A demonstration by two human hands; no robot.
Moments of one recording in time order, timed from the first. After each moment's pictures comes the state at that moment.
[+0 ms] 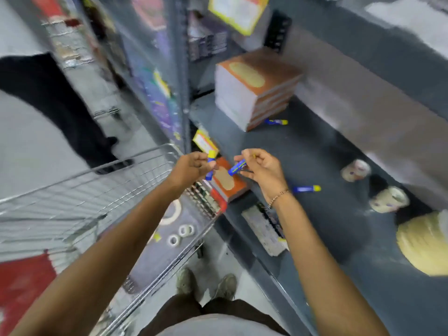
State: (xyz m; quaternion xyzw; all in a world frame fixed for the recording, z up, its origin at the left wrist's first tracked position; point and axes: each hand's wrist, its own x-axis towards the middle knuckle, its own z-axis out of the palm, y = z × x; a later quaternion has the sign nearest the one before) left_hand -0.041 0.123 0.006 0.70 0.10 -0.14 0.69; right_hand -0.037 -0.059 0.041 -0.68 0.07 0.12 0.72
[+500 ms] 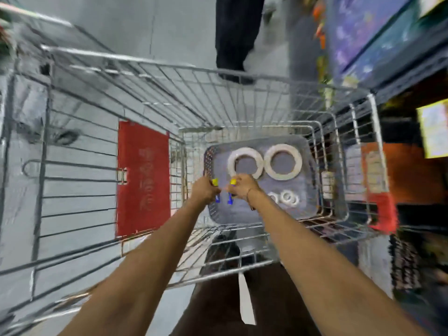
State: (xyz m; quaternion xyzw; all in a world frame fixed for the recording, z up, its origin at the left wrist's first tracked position) left_hand -0.242 0.321 -0.248 0.67 0.53 -0.23 0.46; right_hand -0.141 0.235 -0.251 -0.82 -0.17 0.52 0.19
